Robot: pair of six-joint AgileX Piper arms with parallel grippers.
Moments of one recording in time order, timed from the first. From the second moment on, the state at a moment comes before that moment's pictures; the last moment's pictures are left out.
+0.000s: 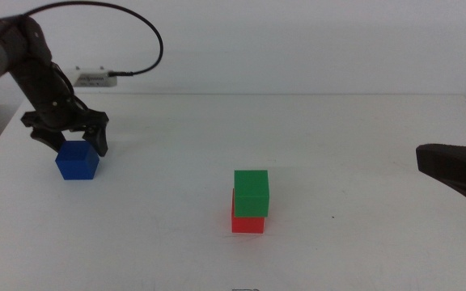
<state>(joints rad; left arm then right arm) 0.08 2.28 -1.95 -0.17 1.22 0.30 0.32 0.77 -0.88 0.55 0.72 -0.65</state>
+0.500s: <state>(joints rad) 0.06 2.28 -1.95 -0.16 1.22 0.24 0.32 0.77 -0.88 0.55 0.72 -0.65</state>
